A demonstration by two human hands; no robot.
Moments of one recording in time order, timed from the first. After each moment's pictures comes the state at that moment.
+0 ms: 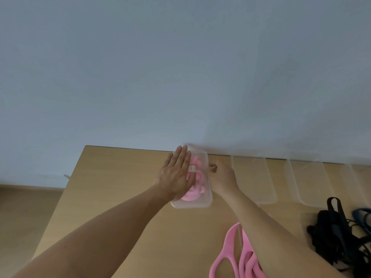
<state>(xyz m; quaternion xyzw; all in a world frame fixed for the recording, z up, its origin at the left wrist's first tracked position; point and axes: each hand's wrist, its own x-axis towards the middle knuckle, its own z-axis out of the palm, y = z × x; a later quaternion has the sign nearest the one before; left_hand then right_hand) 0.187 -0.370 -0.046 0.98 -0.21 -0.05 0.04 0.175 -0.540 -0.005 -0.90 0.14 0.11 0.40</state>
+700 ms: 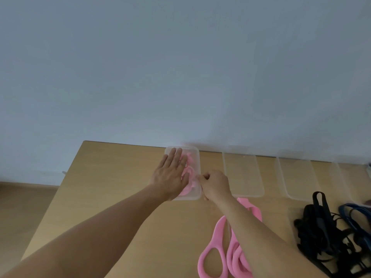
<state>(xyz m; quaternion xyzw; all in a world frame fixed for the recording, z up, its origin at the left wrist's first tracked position) 0.161 -0.380 -0.037 0.98 -0.20 -0.06 0.01 0.138 -0.548 -0.006 -0.91 0.13 0.15 0.36</state>
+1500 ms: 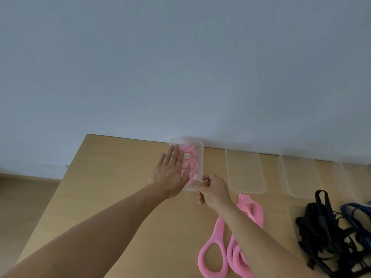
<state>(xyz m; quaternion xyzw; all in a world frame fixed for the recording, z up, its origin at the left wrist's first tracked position) 0.151 -0.377 -0.042 0.98 -0.14 -0.08 0.07 0.110 -0.543 -0.025 -0.80 0.17 0.16 0.56</state>
